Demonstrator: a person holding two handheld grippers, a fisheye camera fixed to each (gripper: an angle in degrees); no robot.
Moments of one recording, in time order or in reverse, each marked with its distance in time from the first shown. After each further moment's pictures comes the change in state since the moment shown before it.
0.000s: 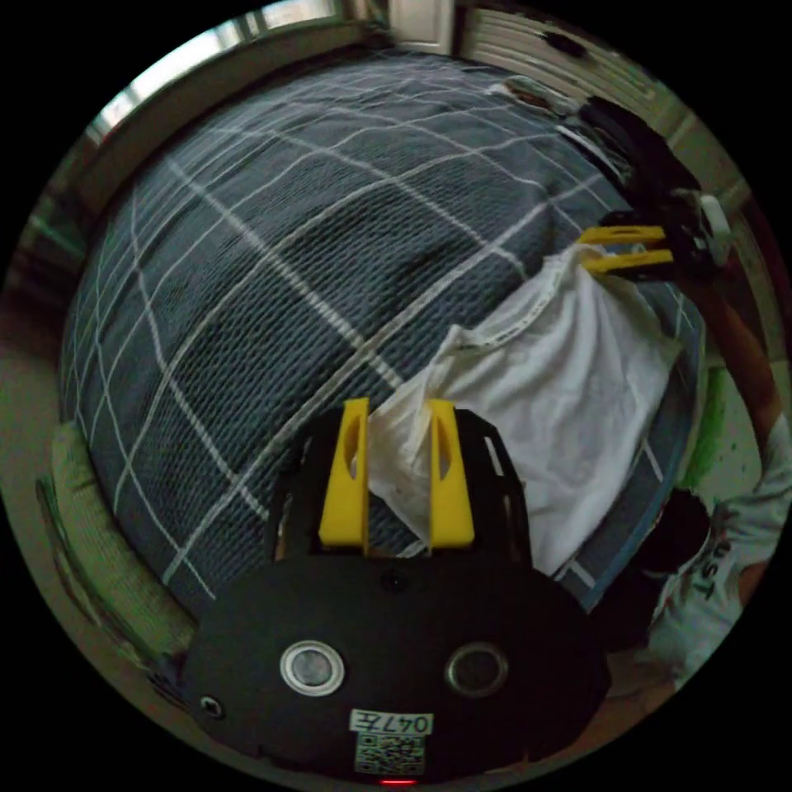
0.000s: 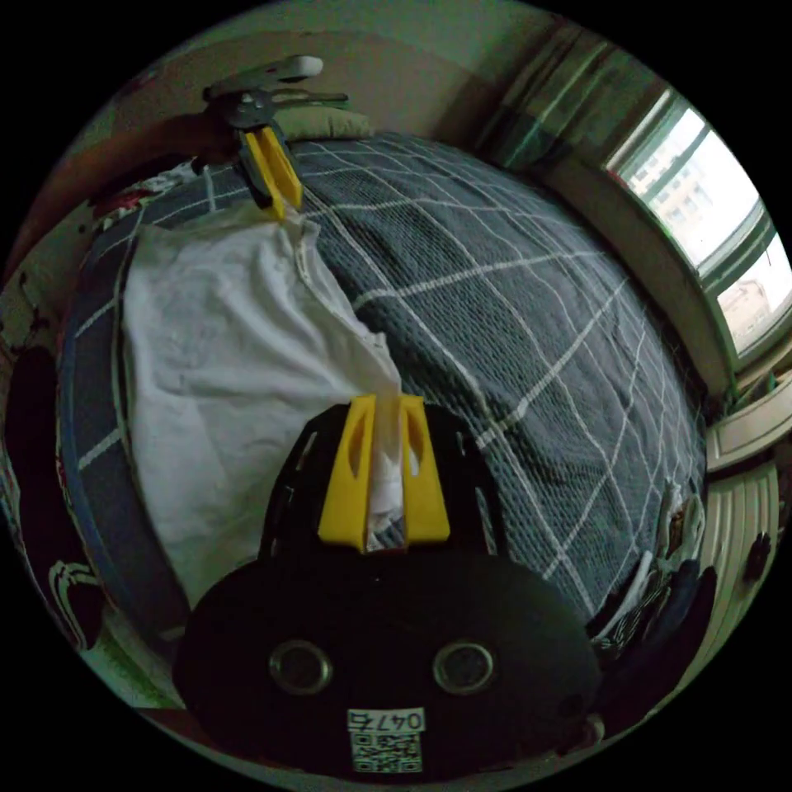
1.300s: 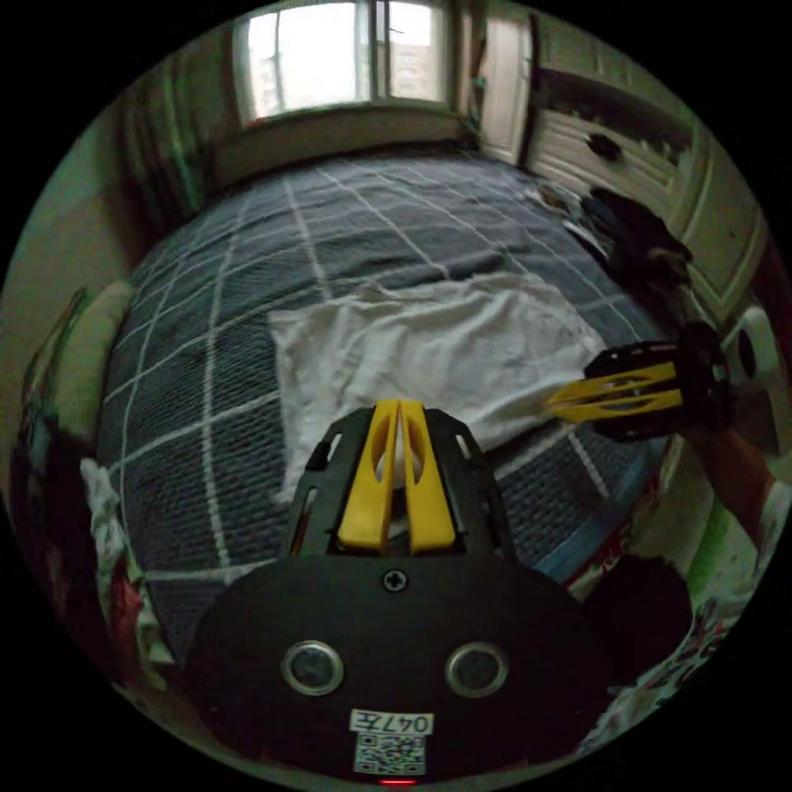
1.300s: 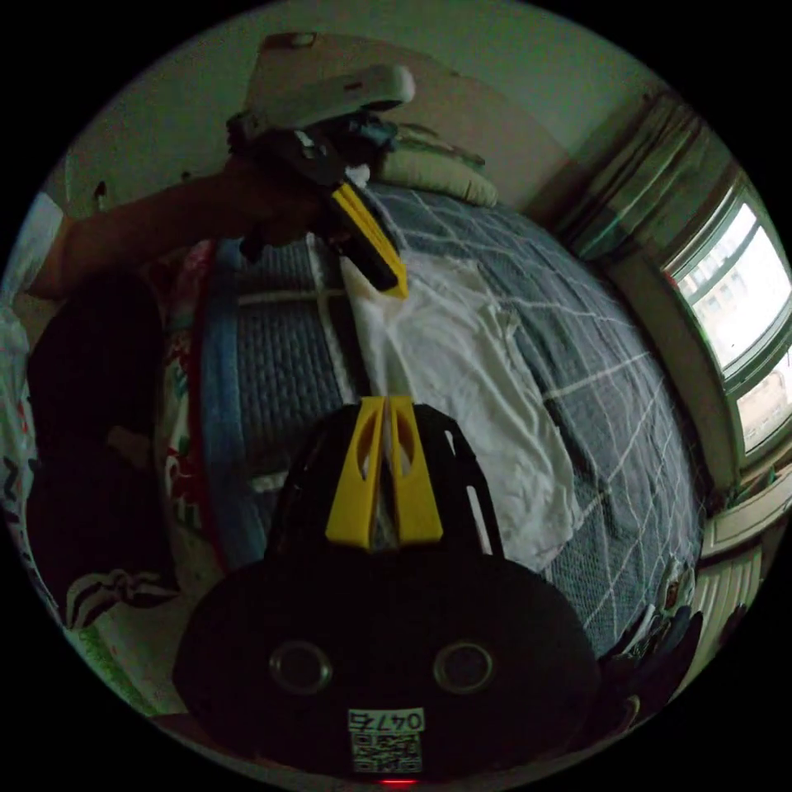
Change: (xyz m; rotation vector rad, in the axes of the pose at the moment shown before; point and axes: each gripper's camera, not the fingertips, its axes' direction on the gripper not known) left arm 0.054 0.122 0.007 0.391 -0.080 -0.343; right arm -0.125 -0.125 0.056 0.230 -0.052 -0.255
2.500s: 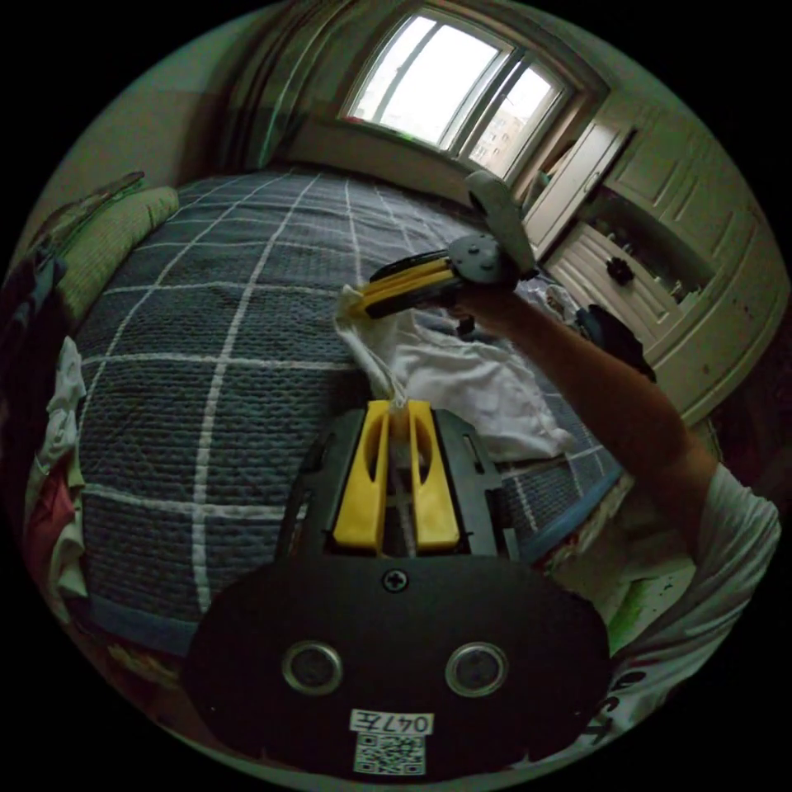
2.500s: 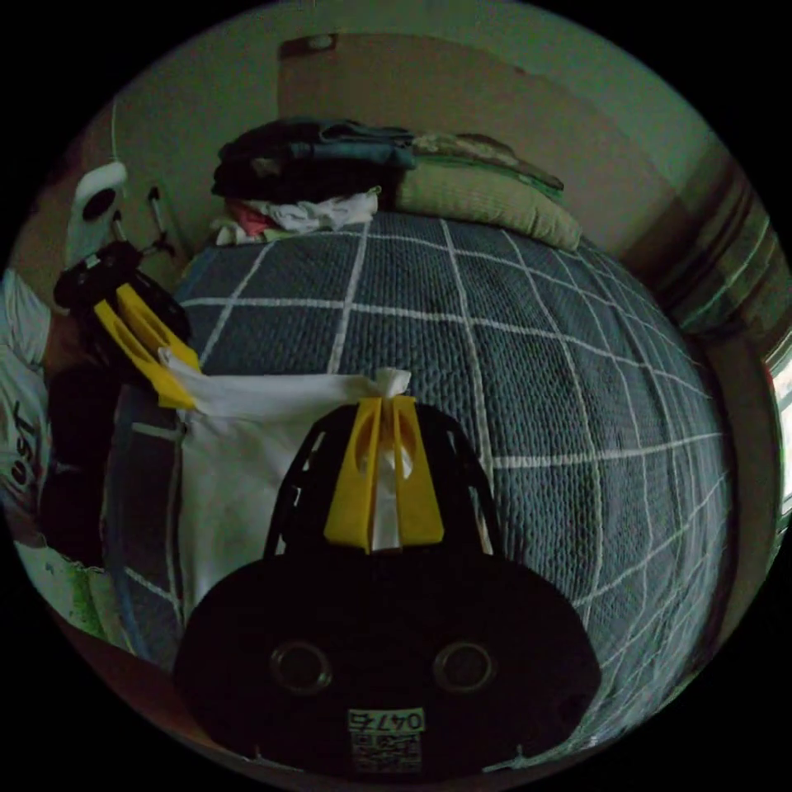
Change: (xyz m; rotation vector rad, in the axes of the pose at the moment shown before) left arm -0.032 0.057 0.054 0.150 0.215 -0.326; right arm 0.204 -0.134 0.215 0.045 -0.330 -0.230
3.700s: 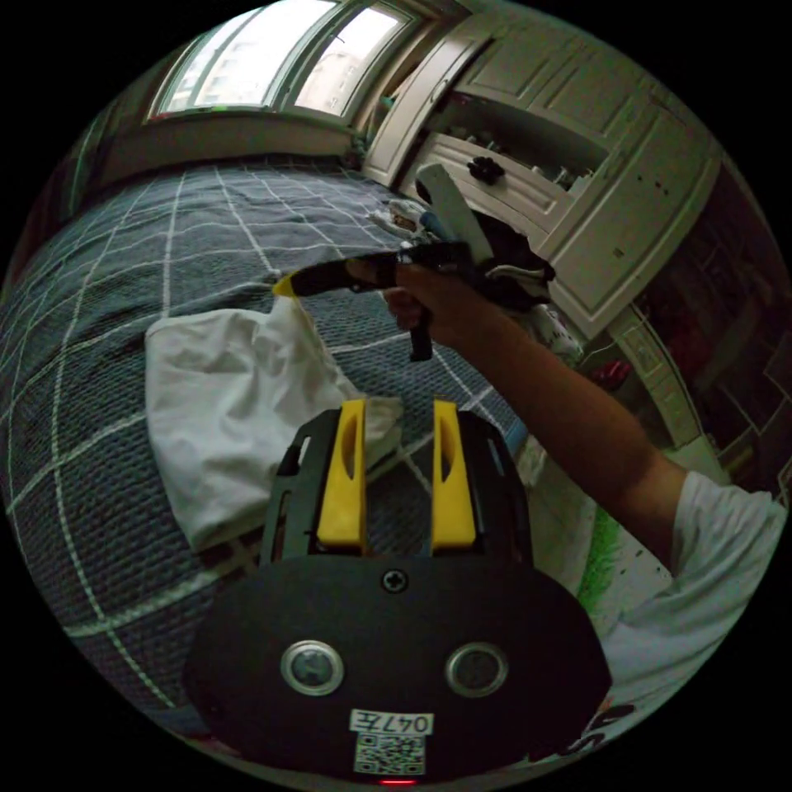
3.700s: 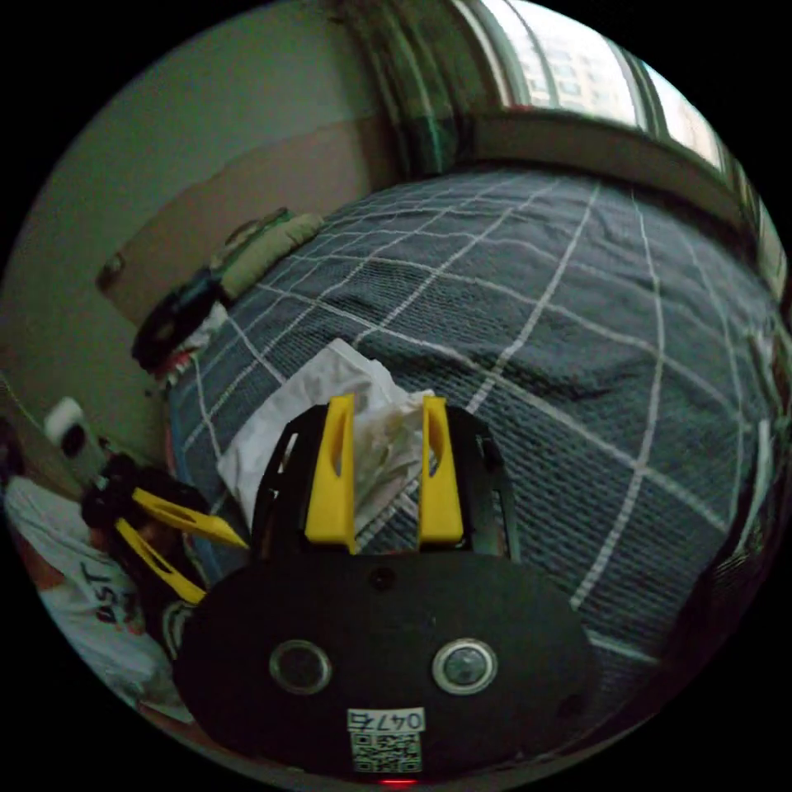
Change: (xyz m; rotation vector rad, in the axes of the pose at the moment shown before) left arm 0.272 0.043 0.239 -0.169 0.299 0.339; right arm 0.015 0.436 -0.163 0.185 0.041 0.934
